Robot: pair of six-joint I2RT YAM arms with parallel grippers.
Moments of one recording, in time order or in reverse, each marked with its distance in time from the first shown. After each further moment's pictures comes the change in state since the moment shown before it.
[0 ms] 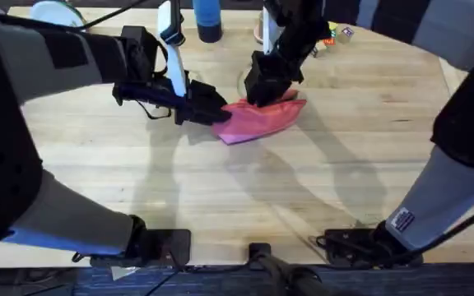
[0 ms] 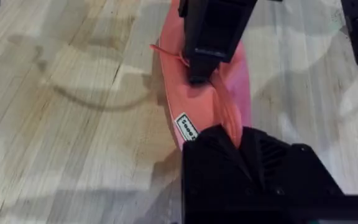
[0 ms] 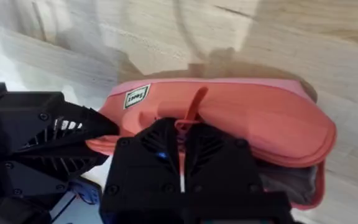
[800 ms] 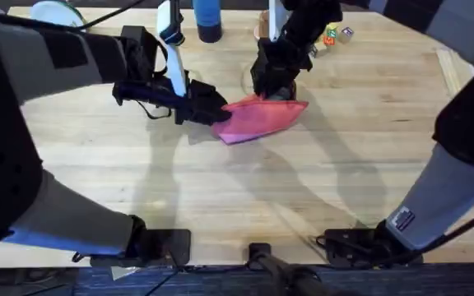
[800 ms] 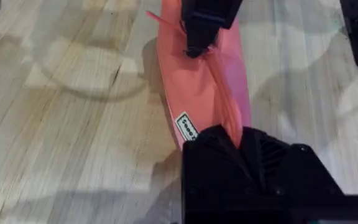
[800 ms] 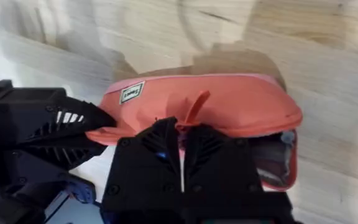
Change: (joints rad) left arm 0.000 0.000 0.000 0.001 0.005 0.000; right arm -0.026 0.000 0.103 -0.098 0.047 -0.039
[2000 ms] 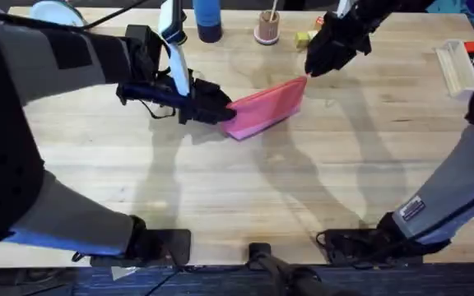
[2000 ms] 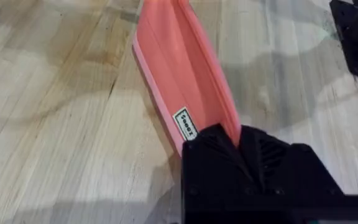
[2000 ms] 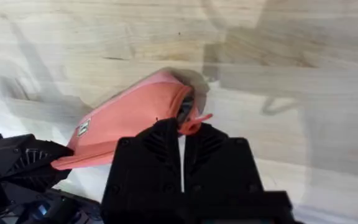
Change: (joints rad) left arm -0.021 0.000 0.000 0.011 0.031 -0.006; right arm -0.344 0.000 0.042 -0.045 -0.031 -0.066
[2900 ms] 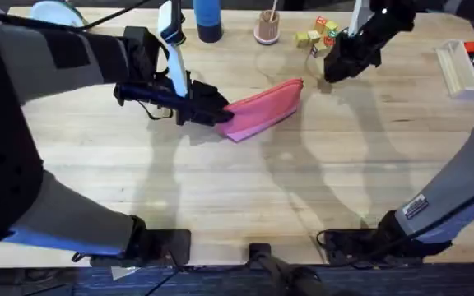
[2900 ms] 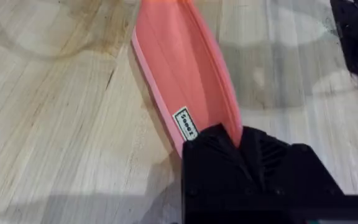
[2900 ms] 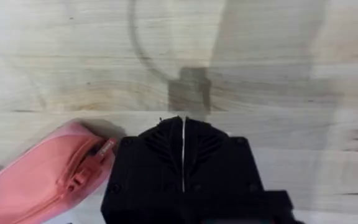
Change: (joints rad) left arm 0.010 0.000 0.000 -0.023 -0.014 0.000; right arm -0.085 0.000 -0.200 0.267 0.174 -0.092
